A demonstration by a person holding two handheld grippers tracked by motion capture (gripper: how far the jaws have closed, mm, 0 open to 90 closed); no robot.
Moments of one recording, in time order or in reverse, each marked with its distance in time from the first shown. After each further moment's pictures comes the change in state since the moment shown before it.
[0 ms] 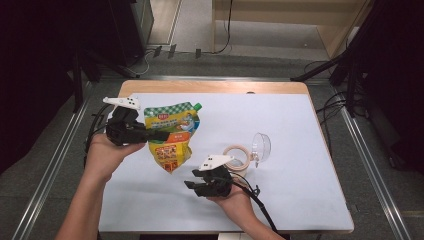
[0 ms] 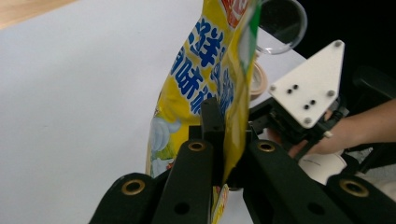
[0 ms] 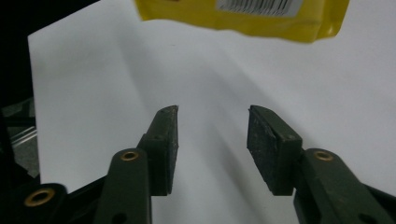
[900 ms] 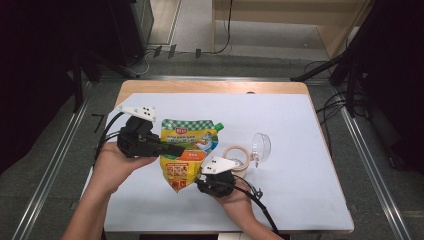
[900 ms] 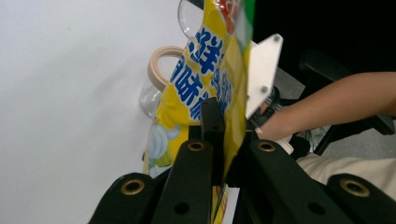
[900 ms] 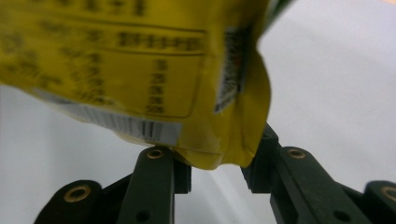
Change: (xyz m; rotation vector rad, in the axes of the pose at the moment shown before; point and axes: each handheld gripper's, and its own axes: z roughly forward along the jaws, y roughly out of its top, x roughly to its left) left arm -0.039 0.009 0.012 0.033 -0.113 0.025; right arm 0.004 -0.006 -0.006 -0.127 -0.094 -0.091
